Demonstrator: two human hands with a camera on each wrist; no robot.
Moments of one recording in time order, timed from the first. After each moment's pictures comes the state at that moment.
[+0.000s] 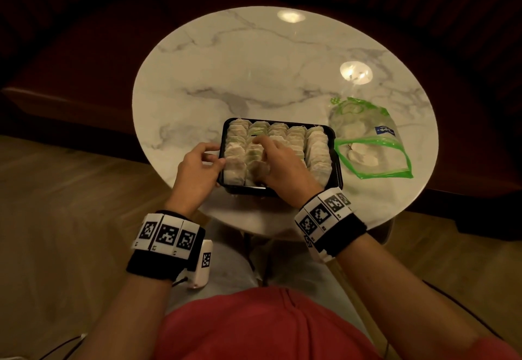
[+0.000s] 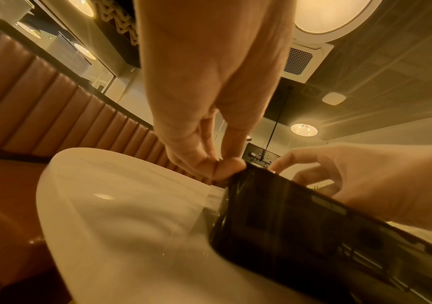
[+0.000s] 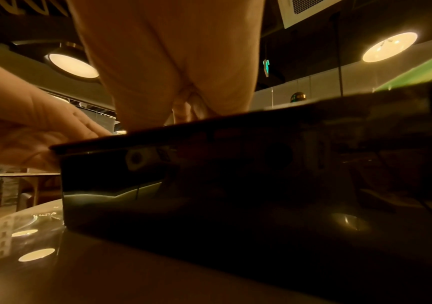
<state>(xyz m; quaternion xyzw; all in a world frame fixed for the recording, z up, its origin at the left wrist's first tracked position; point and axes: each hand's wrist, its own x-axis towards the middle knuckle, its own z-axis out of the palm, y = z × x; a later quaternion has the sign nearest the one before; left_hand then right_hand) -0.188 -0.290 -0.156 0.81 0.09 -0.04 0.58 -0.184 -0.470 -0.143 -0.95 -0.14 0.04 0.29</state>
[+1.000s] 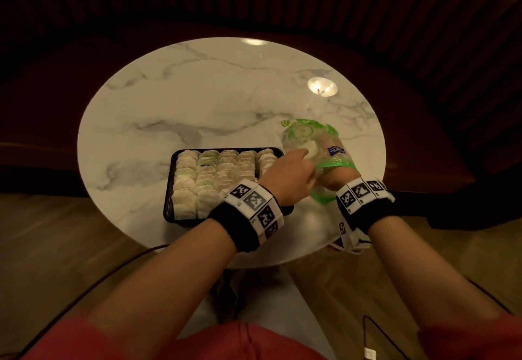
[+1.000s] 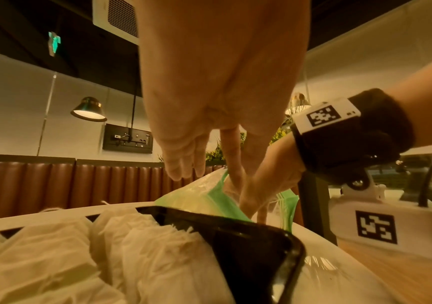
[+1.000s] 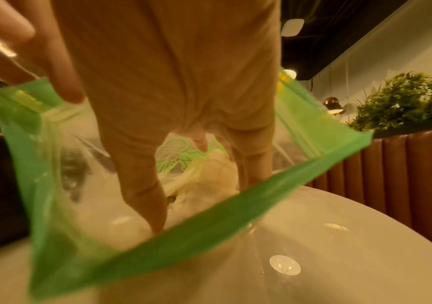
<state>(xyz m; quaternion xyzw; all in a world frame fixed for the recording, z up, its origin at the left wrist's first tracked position) -0.156 -0.503 -0.105 0.90 -0.35 -0.15 0.21 -0.149 -0.645 -0.122 -0.97 0.09 0.24 0.03</state>
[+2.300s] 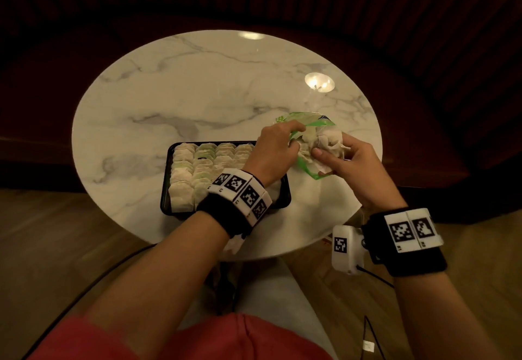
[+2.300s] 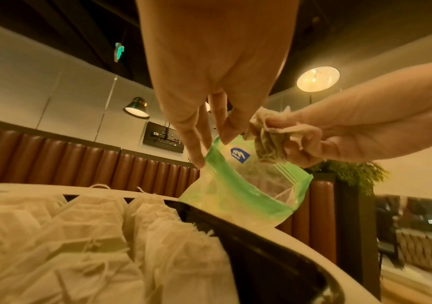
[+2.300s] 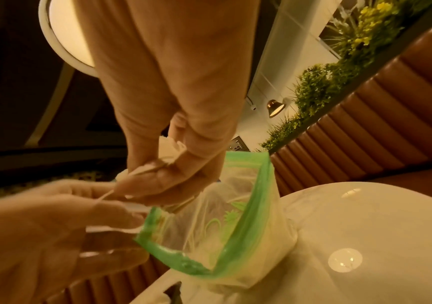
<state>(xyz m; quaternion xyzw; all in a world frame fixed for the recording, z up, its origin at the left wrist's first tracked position) -0.147 -0.490 -0.091 0.85 -0.22 -0.02 0.48 -0.214 -0.642 -0.080 -0.79 0.07 -0.05 0.61</state>
